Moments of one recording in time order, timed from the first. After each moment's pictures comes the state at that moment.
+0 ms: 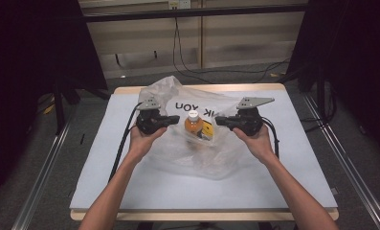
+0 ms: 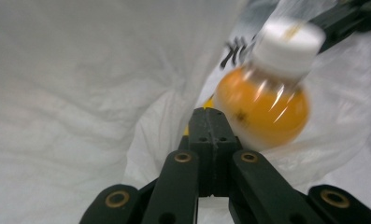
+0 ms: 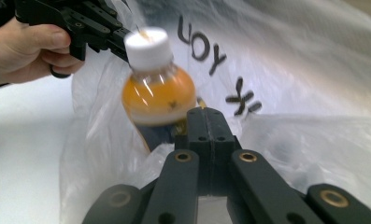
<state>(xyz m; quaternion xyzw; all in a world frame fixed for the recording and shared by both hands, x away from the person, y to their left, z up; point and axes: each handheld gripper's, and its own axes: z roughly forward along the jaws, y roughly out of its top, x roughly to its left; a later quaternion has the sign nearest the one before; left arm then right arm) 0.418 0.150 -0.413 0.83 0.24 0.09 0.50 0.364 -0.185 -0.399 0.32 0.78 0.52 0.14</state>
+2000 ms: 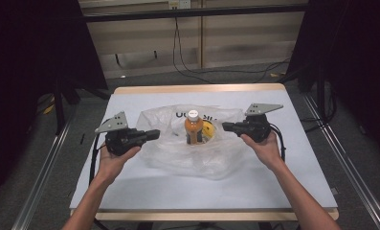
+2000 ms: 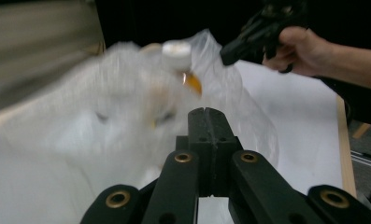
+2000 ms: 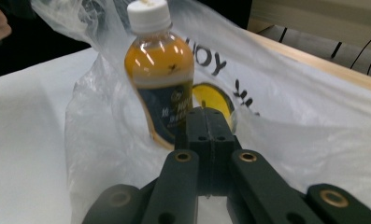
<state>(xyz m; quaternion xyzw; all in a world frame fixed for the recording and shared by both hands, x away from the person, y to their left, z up) 0.341 0.205 -0.356 0.79 0.17 0.09 0.58 0.350 -0.199 -0.401 0.32 0.78 0.52 0.13</state>
